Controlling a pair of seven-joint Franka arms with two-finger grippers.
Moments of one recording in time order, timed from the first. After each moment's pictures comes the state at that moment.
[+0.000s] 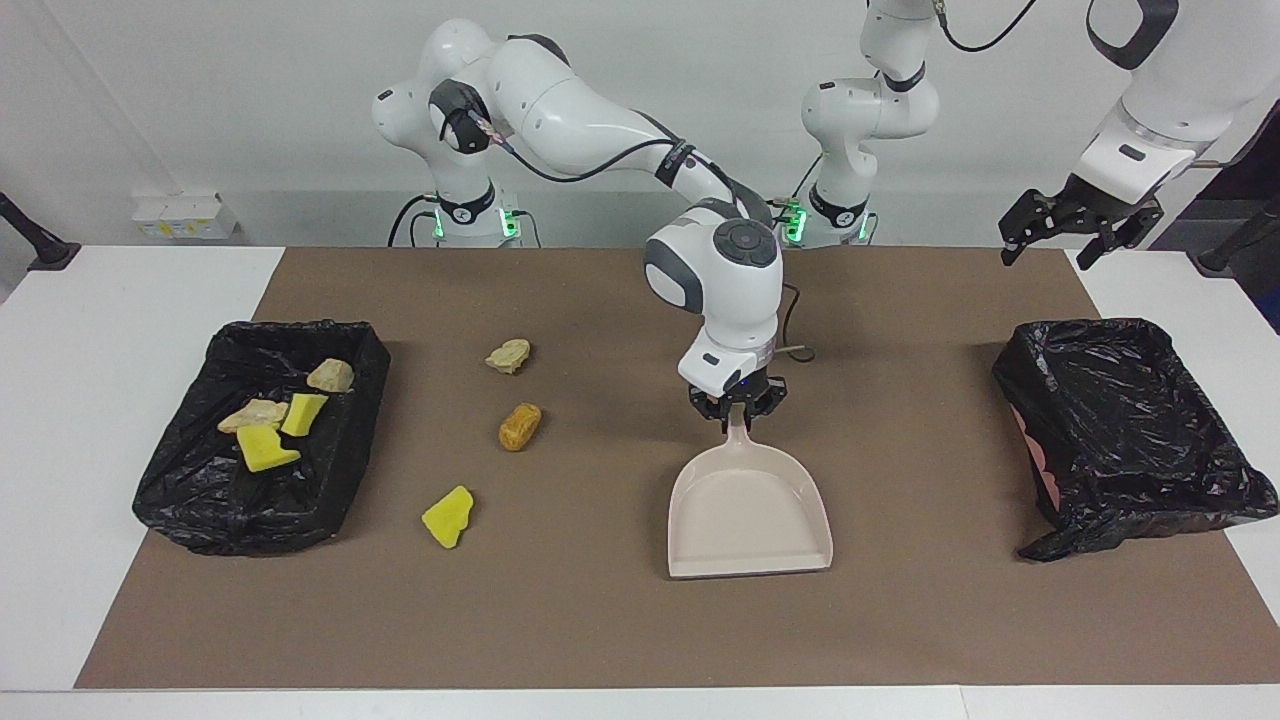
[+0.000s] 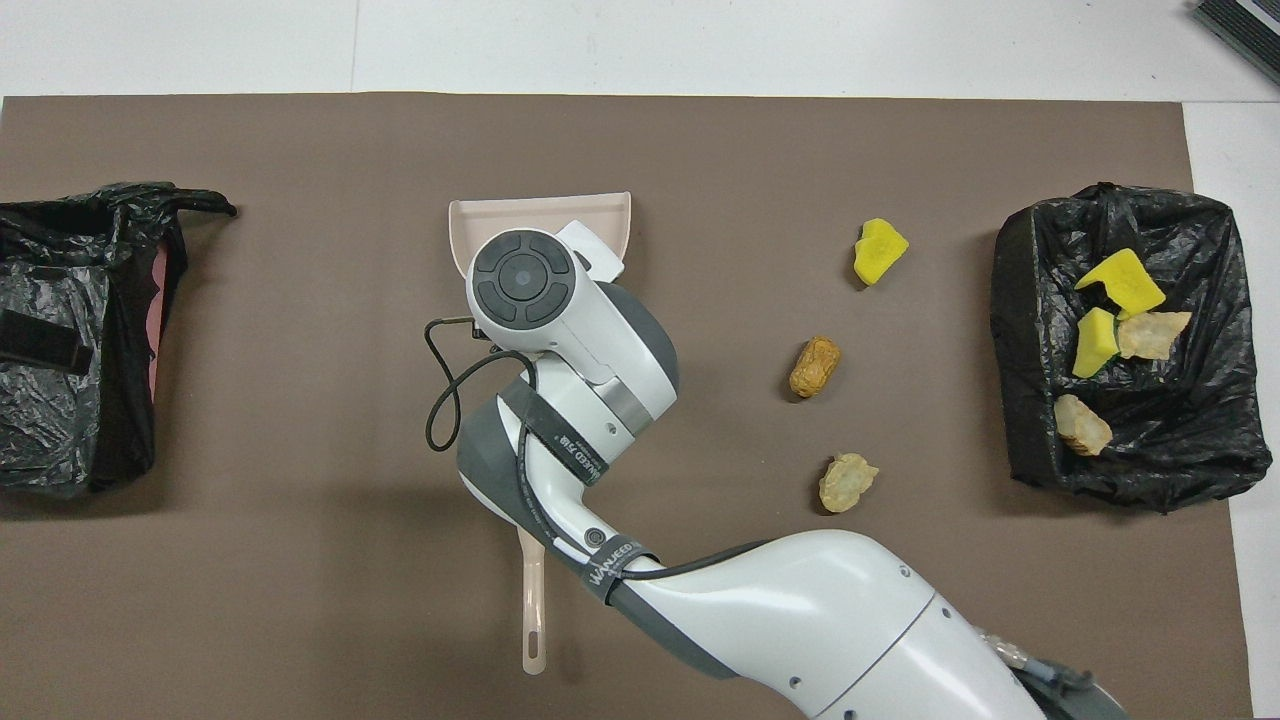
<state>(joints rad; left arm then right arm) -0.04 -0.01 0.06 -1.55 0.01 1.48 0.16 0.58 0.80 0.16 -1.10 -0.12 2.02 0.72</state>
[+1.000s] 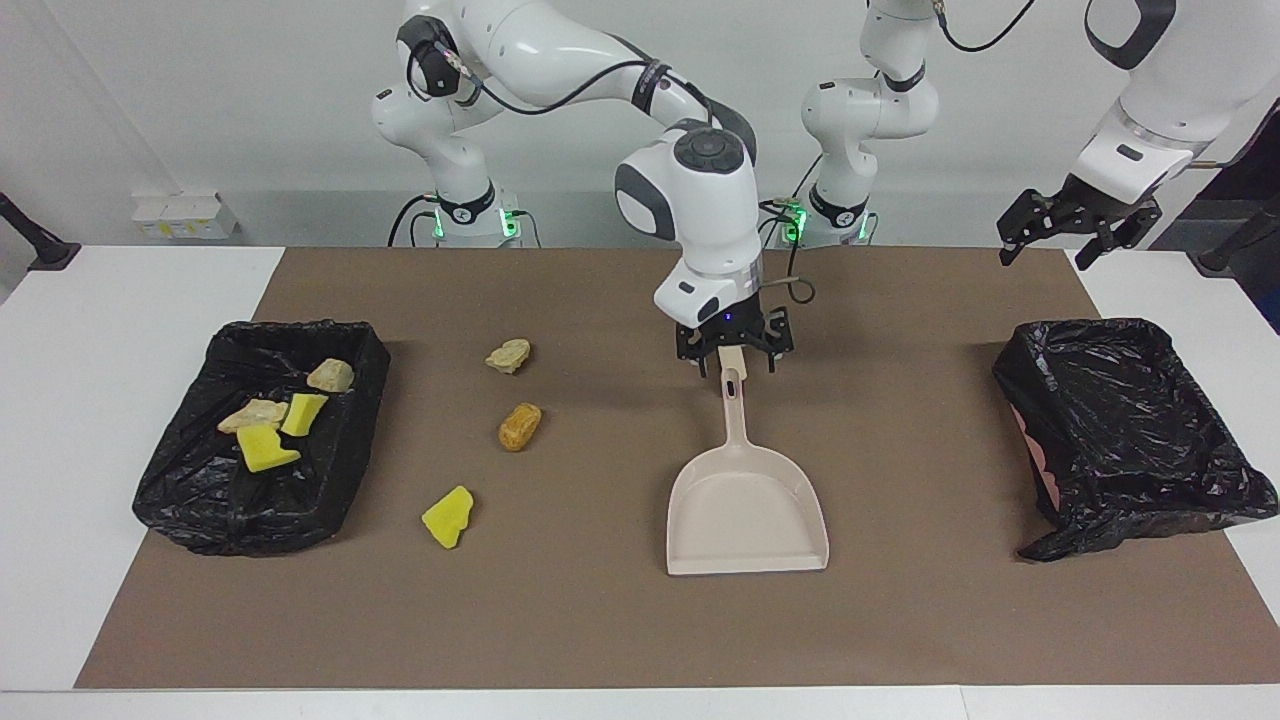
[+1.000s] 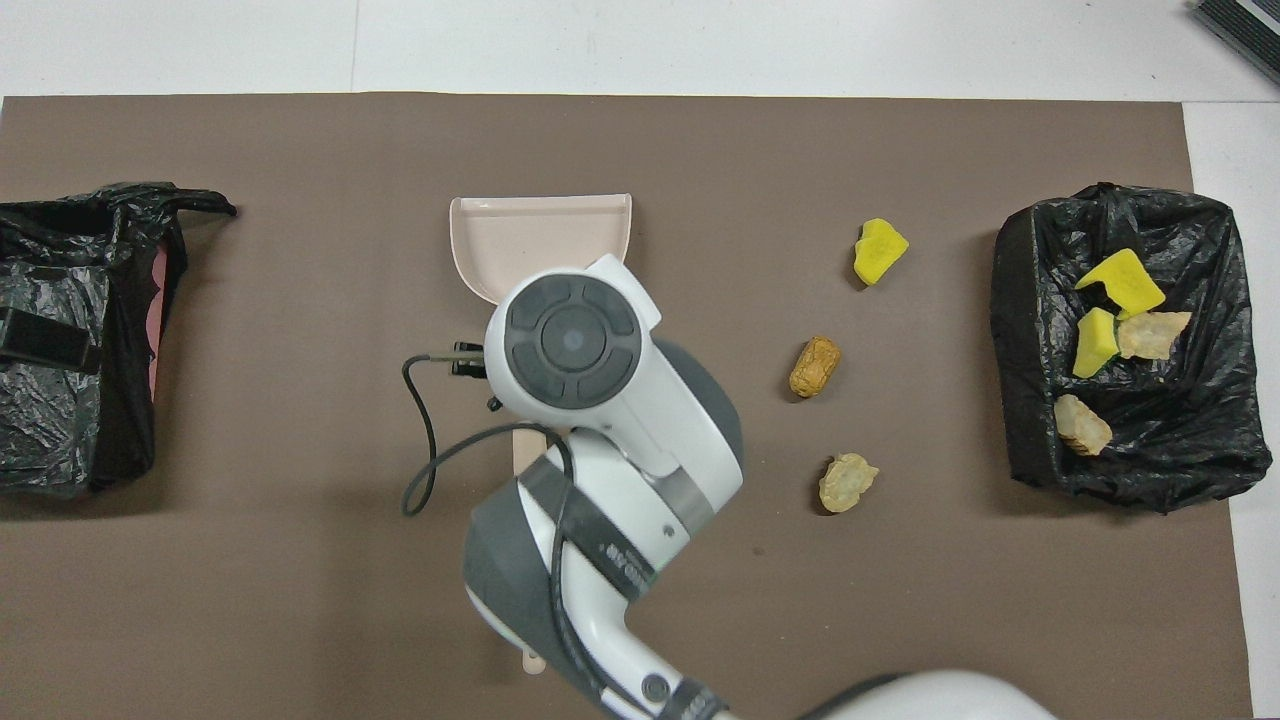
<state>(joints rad) -0.05 -0.01 0.05 -1.55 -0.02 1.49 0.15 0.58 0.41 0.18 -1.46 0.00 2.05 0.83</state>
